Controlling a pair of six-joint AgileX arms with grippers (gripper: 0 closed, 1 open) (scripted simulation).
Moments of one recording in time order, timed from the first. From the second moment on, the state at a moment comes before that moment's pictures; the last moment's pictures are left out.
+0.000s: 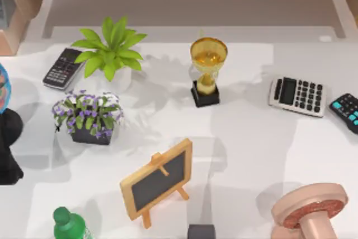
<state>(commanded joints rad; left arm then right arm) 0.00 0.00 0.00 0.00 0.00 0.00 -0.39 2.41 2.57 -1.44 0.04 -0.23</state>
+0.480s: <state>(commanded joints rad) 0.00 0.00 0.00 0.00 0.00 0.00 -0.38 2.62 2.45 -1.40 0.00 -0.36</state>
